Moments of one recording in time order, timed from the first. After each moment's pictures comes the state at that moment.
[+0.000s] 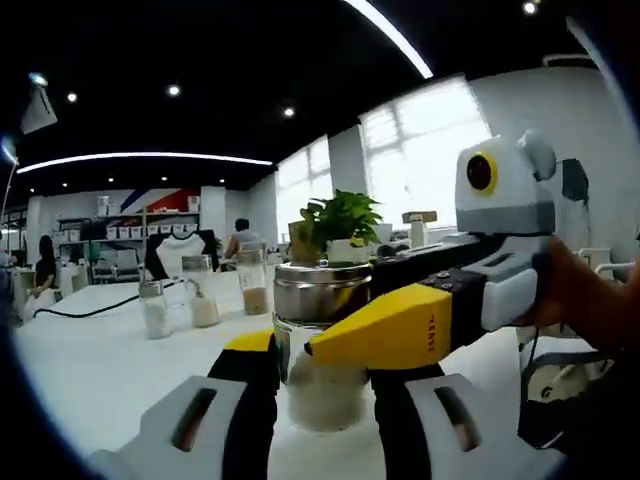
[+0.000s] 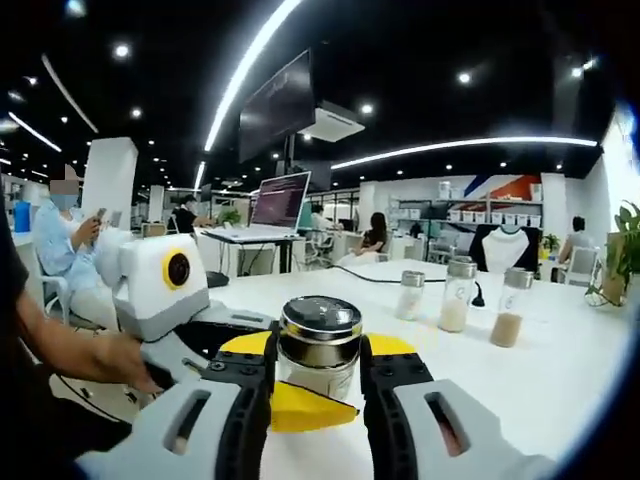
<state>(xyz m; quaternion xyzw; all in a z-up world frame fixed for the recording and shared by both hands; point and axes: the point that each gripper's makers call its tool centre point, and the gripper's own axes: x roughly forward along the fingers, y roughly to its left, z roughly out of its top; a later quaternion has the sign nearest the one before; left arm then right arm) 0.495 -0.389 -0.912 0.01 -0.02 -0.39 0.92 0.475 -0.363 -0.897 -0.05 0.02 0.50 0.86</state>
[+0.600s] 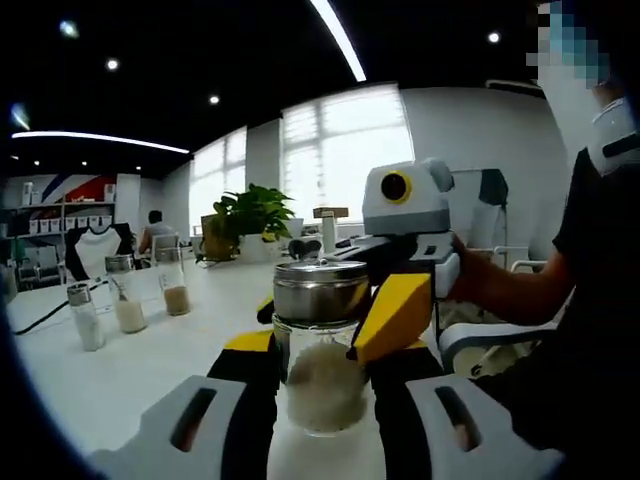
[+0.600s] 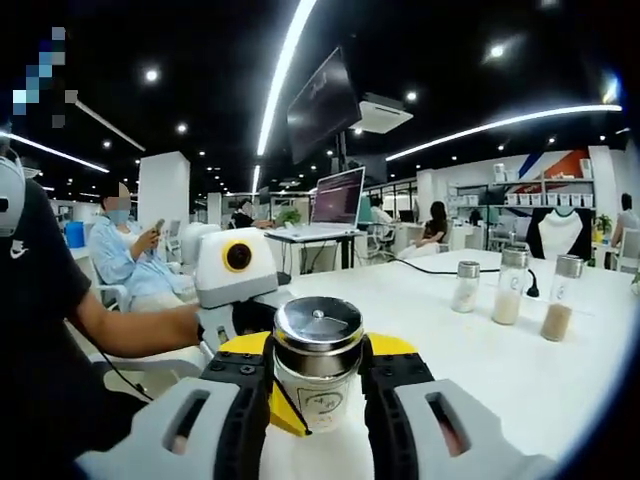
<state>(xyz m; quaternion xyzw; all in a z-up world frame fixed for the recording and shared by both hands) 0.449 -0.408 -0.912 0.03 0.00 -0.55 0.83 0.438 -0.362 -0.895 -0.02 0.05 0.60 0.80</state>
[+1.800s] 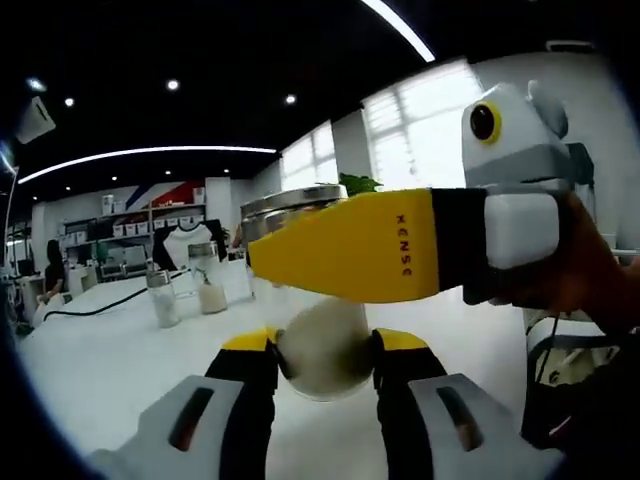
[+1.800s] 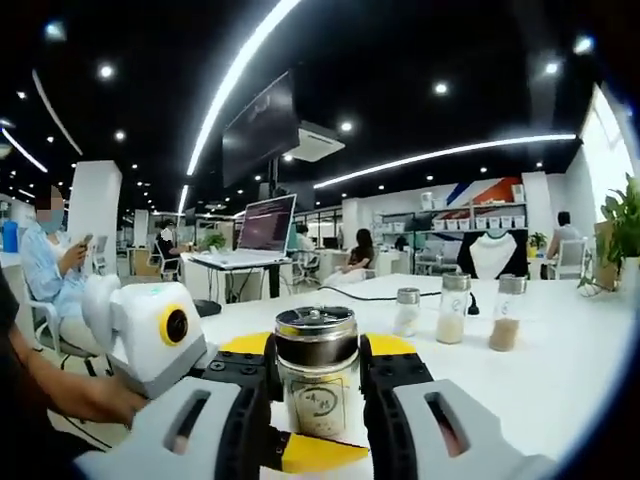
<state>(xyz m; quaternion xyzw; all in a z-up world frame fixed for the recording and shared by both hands) 0.493 -0.384 -0.931 0.07 0.00 -0.36 0.93 0.475 -0.353 -0.876 -0.03 0.00 0.47 0.88</state>
